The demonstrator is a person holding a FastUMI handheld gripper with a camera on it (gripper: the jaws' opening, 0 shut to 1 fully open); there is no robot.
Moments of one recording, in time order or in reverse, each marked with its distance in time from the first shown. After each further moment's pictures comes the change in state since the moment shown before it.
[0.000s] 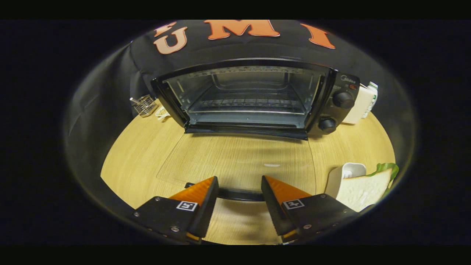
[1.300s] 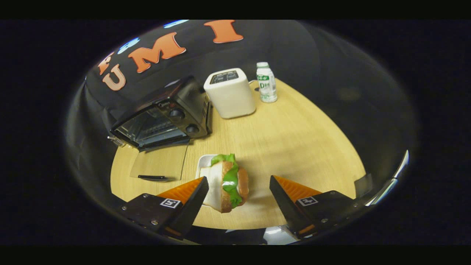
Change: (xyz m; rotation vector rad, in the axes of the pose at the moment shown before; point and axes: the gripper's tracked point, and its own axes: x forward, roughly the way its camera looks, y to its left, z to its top) arm -0.105 -0.231 -0.048 0.300 0.033 -0.072
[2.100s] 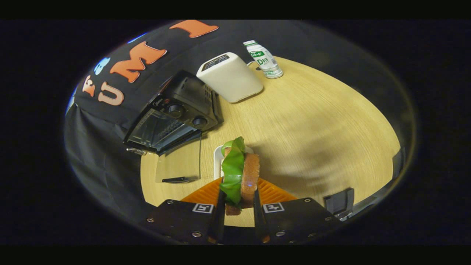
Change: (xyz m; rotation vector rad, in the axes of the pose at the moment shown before) arm 0.021 0.029 -0.001 0.195 0.061 0.158
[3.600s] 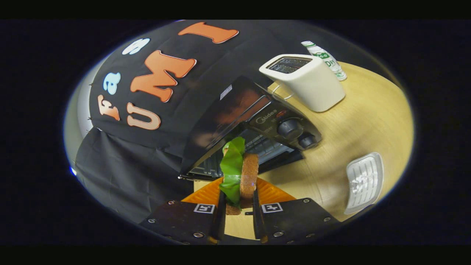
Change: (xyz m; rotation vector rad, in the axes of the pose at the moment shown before) arm 0.064 0.225 0.063 0.209 -0.146 0.348
